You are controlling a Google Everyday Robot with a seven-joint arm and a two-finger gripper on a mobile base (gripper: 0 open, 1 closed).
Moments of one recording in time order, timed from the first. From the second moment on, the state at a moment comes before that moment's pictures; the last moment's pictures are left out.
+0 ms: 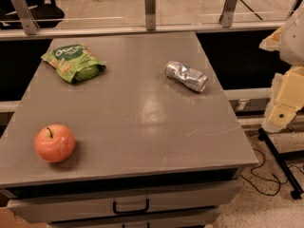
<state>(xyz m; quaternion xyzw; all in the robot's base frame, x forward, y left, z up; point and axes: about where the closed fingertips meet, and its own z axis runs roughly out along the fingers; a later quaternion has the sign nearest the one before) 0.438 -0.217 0.976 -0.60 0.78 -0.03 0.16</state>
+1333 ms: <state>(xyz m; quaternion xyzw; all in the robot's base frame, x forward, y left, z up) 0.579 -0.180 0.925 -0.56 0.79 0.03 0.26</state>
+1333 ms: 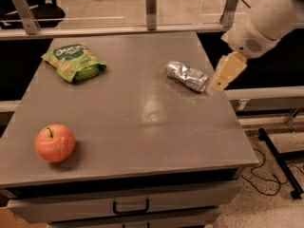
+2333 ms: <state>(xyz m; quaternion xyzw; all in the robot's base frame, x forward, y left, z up) 0.642 -0.146 0.842 -0.47 0.84 0.12 0.25</state>
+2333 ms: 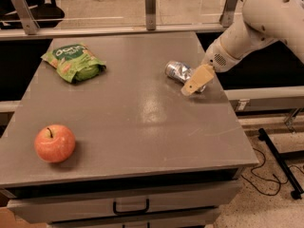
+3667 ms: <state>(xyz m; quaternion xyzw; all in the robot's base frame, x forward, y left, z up) 0.625 -0.131 0.927 -0.50 0.79 0.13 0.33</state>
